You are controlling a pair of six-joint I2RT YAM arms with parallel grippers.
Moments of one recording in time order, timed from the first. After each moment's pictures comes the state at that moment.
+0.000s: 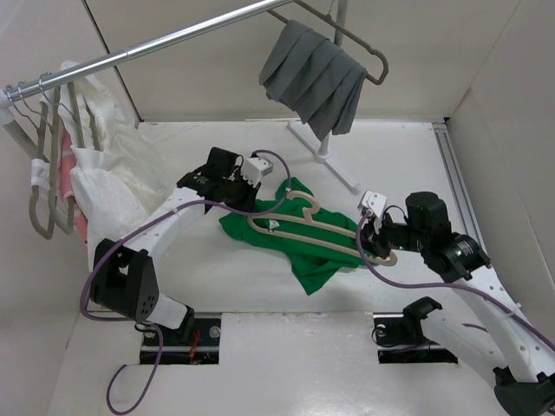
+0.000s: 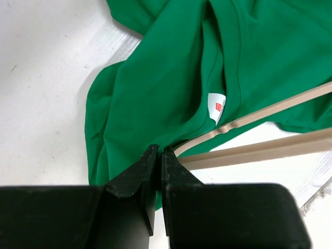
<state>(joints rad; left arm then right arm) -0.41 1.44 1.11 -0.58 0.35 0.27 0.45 0.75 0.85 -0.72 -0.55 -0.37</state>
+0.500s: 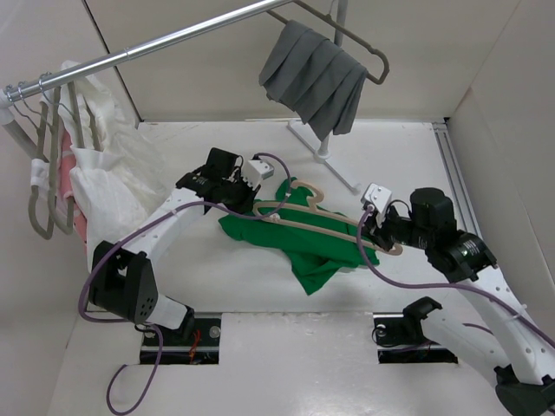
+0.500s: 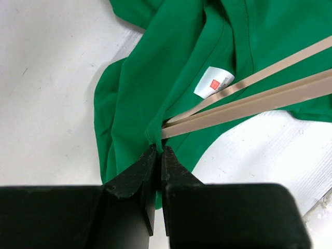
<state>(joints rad) -0.42 1.43 1.11 -0.61 0.34 0.36 0.46 0.75 0.92 -0.71 -0.41 -0.40</state>
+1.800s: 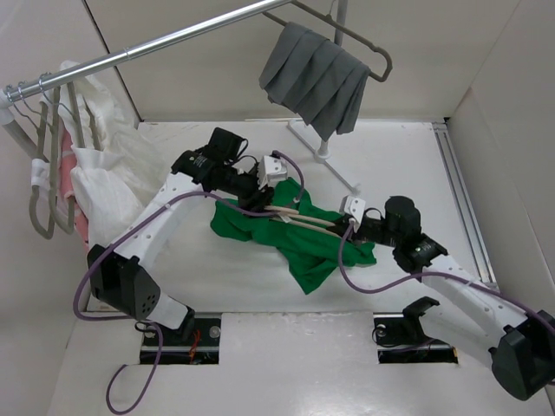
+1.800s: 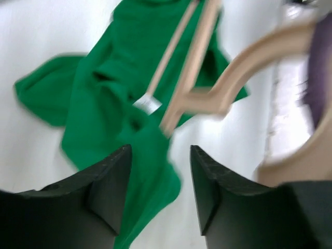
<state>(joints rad) -0.48 1.46 1.44 -0.97 0.79 0.71 0.48 0.93 0.54 0.07 -0.63 -0.44</state>
